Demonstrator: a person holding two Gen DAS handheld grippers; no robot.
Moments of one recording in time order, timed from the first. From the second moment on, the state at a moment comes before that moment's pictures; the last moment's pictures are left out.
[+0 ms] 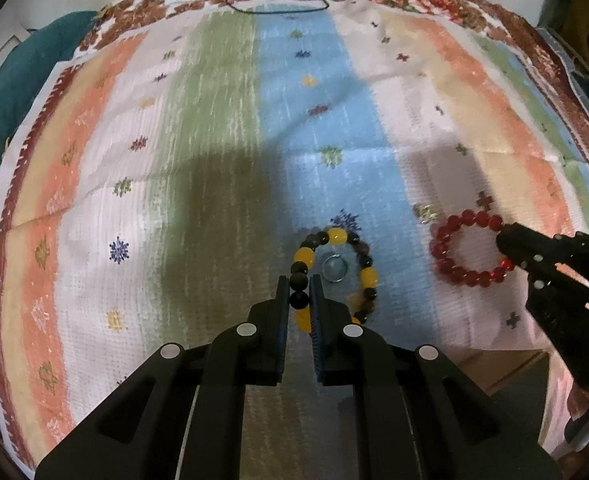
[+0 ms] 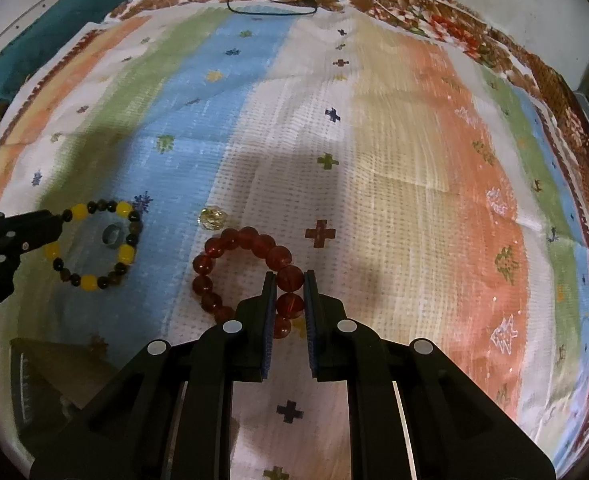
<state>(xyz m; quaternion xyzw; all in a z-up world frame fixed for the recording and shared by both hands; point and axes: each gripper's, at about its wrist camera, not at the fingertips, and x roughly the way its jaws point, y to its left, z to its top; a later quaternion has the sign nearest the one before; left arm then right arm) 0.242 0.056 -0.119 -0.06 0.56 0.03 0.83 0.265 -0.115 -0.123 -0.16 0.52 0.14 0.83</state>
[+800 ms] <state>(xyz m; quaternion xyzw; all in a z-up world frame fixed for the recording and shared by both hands) 0.236 0.026 -0.071 -0.06 0.49 0.01 0.87 0.239 -0.120 -0.086 -0.12 0.50 0.16 0.84</state>
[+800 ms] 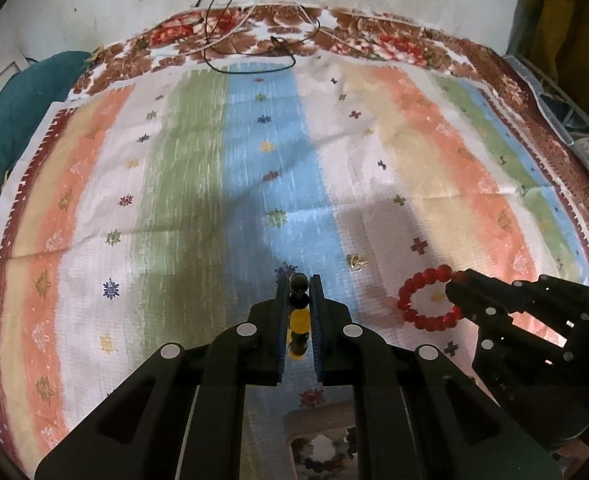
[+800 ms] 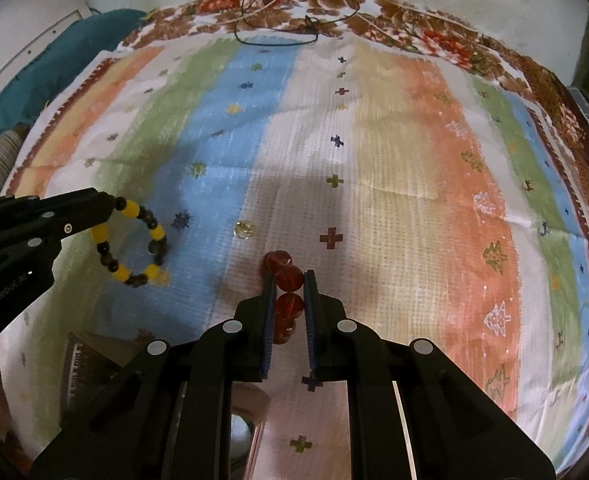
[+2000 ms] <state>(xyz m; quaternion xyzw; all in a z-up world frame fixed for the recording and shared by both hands) 0.148 -0.002 0.010 -0.06 0.41 -0.04 0.91 0.164 -0.134 -0.012 -0.08 0.43 0.20 0.88</state>
